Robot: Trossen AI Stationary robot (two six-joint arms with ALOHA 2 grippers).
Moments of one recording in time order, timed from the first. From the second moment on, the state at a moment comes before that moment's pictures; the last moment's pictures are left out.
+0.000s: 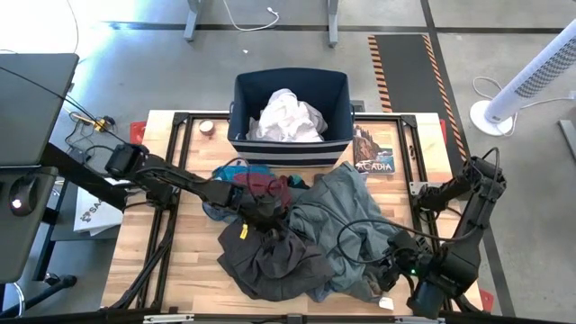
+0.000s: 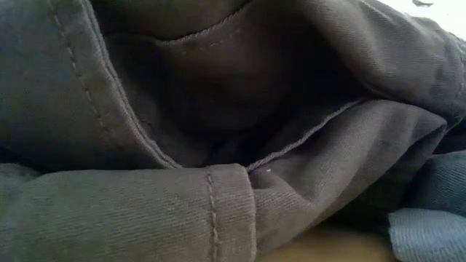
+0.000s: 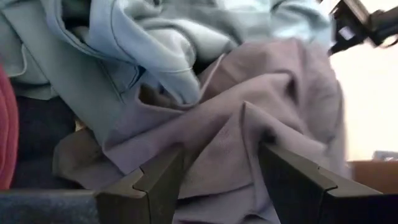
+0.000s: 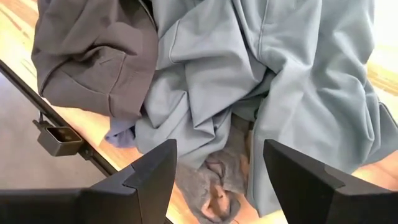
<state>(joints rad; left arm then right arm) -0.23 1.63 0.99 -0.15 0.13 -0.71 1.04 1.61 1.50 -1.41 0.50 2.02</state>
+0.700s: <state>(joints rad) -0.26 1.61 1.03 -1.04 0.01 -0.71 1.05 1.61 1.50 -1.46 0.47 2.02</state>
